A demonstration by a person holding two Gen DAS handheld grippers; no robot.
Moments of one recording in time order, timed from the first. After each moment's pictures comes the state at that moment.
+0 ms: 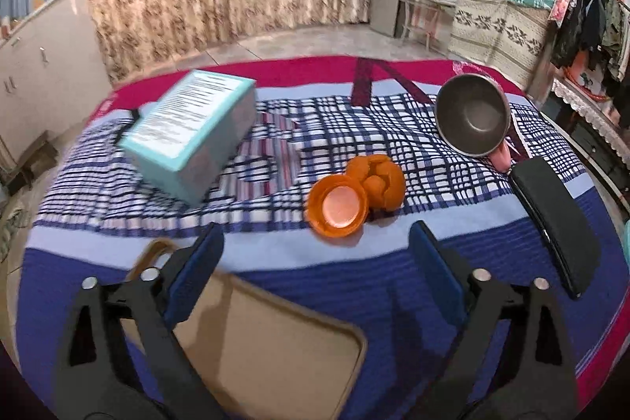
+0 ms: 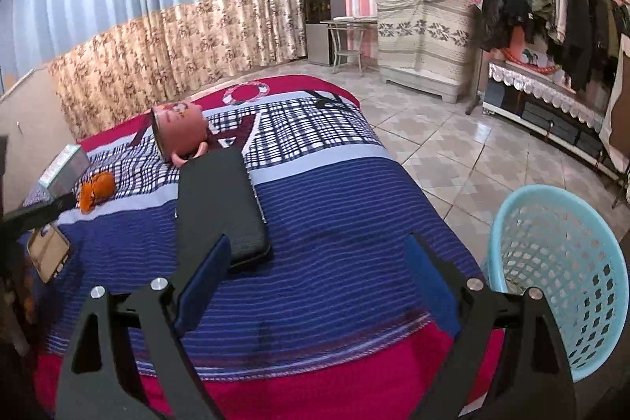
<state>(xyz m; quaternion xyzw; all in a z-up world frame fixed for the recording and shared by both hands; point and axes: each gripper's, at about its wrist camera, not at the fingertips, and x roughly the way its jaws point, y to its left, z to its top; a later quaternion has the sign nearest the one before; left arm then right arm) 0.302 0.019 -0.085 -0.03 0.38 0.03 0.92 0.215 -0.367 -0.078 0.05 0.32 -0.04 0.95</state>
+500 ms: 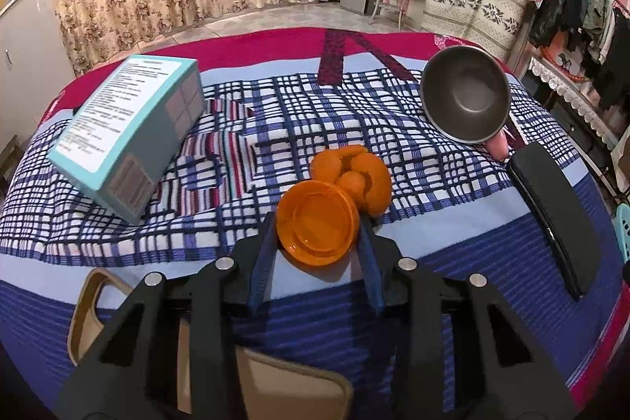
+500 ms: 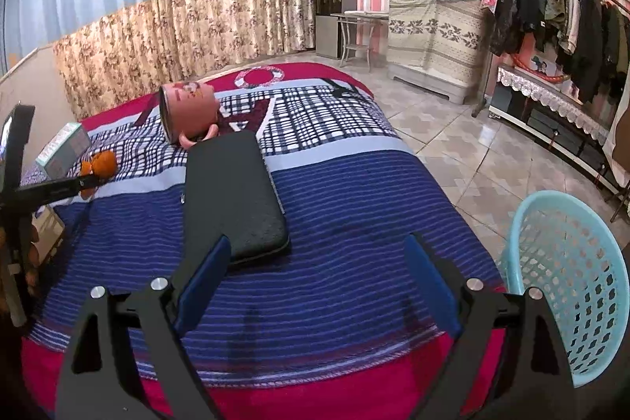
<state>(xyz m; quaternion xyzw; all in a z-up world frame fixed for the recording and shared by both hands) 0.328 0.012 -0.104 -0.02 0.41 -0.03 0.91 0.227 -0.346 -0.088 0.02 0.33 -0.03 0.94</state>
